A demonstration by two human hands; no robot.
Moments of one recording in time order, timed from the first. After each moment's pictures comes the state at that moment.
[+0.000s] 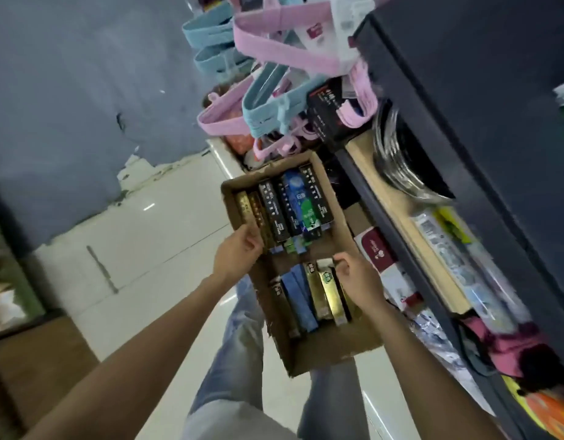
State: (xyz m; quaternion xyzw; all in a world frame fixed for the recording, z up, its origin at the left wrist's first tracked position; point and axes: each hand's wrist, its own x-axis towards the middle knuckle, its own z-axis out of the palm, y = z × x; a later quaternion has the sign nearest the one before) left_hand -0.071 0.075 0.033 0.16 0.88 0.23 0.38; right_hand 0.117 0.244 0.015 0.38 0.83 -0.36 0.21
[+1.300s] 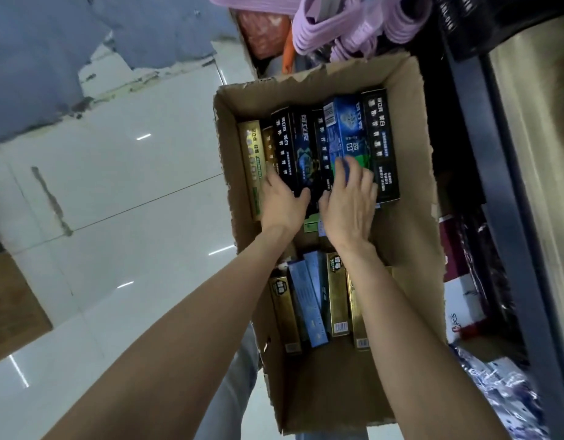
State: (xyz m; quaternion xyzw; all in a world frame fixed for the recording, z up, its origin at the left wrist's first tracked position) left_hand -0.063 0.130 -0.185 -0.04 0.88 0.32 0.35; right_hand 0.002 0.220 -0.217 0.28 0.95 -0.14 0.05
